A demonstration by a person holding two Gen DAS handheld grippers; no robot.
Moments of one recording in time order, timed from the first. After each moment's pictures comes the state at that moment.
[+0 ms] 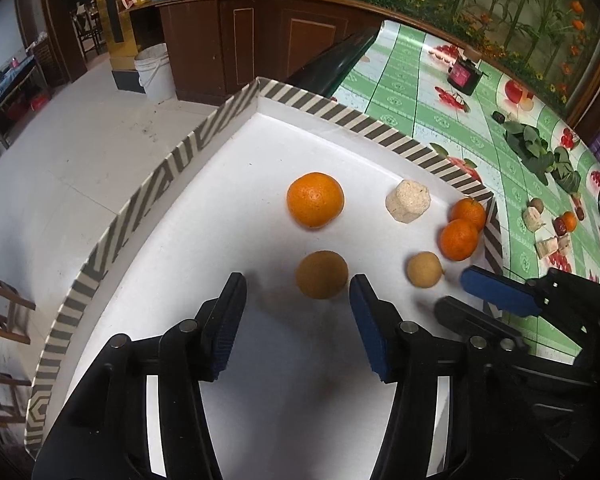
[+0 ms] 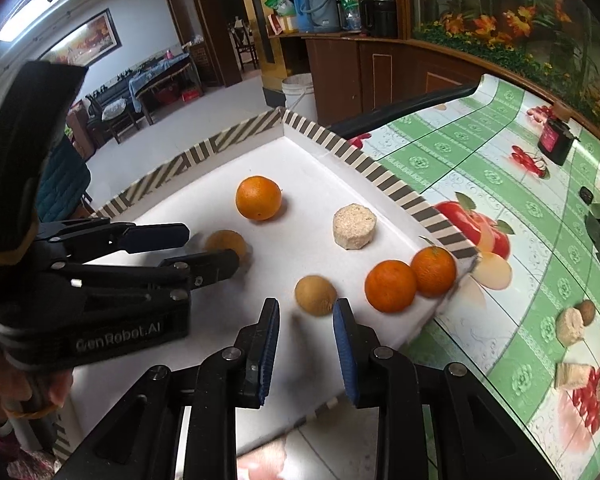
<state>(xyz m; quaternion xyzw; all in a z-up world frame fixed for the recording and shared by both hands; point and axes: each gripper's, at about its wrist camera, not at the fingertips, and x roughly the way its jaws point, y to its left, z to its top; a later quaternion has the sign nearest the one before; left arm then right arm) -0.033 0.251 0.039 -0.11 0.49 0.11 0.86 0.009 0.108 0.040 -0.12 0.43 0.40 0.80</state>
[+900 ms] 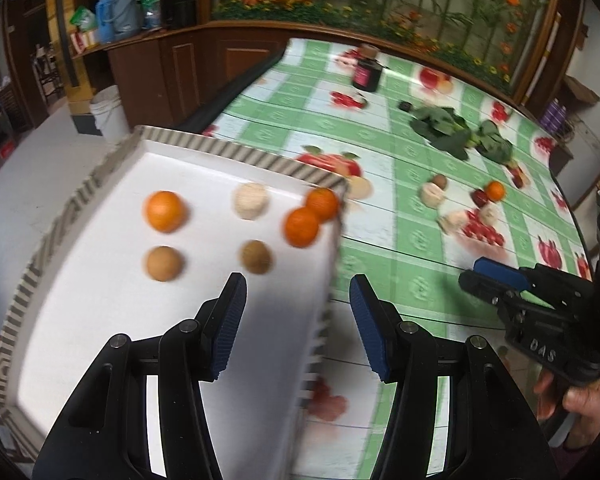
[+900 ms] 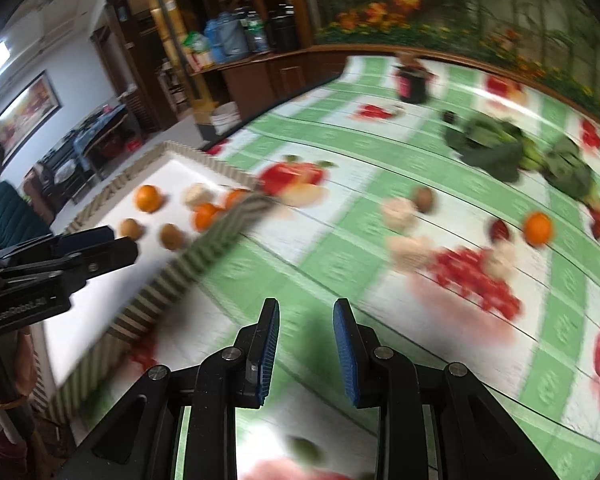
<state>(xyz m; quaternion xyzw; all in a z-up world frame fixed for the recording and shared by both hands) -0.040 0.141 0.065 -0.07 0.45 0.02 0.89 0.013 -0.051 0.038 -0.04 0.44 0.29 0.85</state>
